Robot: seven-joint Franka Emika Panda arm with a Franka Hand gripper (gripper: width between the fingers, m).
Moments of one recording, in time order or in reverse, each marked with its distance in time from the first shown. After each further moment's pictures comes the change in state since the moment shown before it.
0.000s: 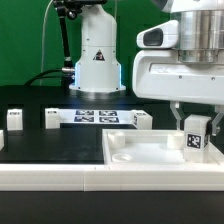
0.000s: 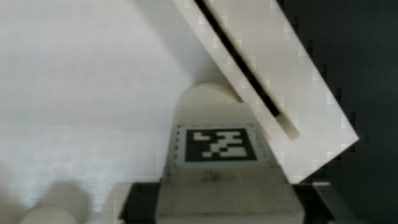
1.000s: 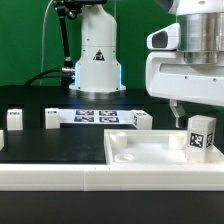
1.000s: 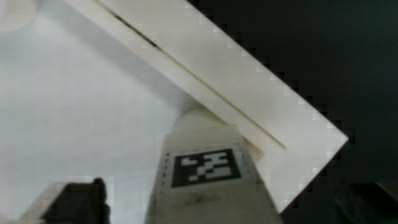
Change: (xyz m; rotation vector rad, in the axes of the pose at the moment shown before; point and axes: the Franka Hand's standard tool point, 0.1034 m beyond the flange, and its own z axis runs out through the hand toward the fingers) arm -0.011 -0.005 0.002 0.013 -0.021 0.054
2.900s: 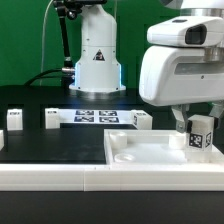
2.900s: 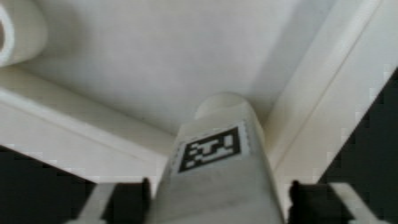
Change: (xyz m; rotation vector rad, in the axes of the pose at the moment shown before) arm 0.010 0.006 -0.004 -0.101 0.000 -1.232
